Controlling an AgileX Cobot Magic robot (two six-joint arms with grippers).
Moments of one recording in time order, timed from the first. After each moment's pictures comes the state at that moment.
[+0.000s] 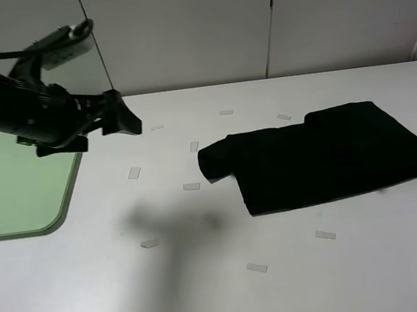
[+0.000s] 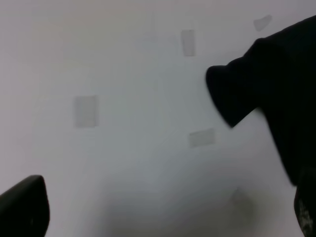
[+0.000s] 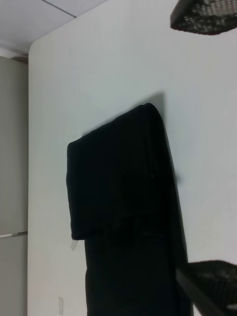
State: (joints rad) left arm -0.33 1.50 -0.82 -0.63 0.27 0.32; right arm -0.08 -0.01 -0.49 0.01 1.03 -0.01
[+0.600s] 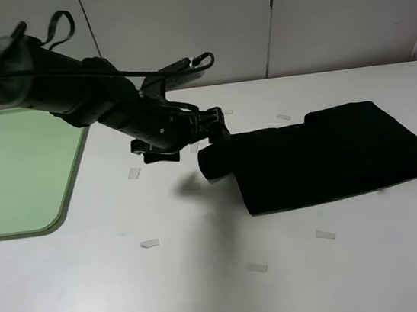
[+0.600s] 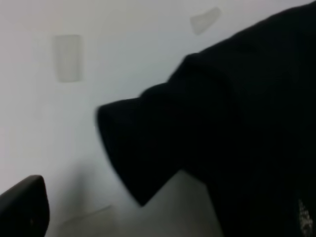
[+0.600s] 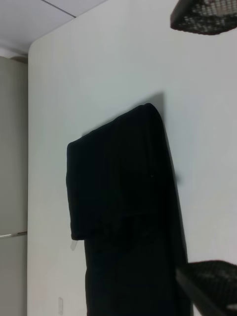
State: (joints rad) left arm -0.59 1.99 -1.14 -0.77 0.13 0.24; right arm -0.08 -0.01 -0.49 0.01 1.03 -0.01
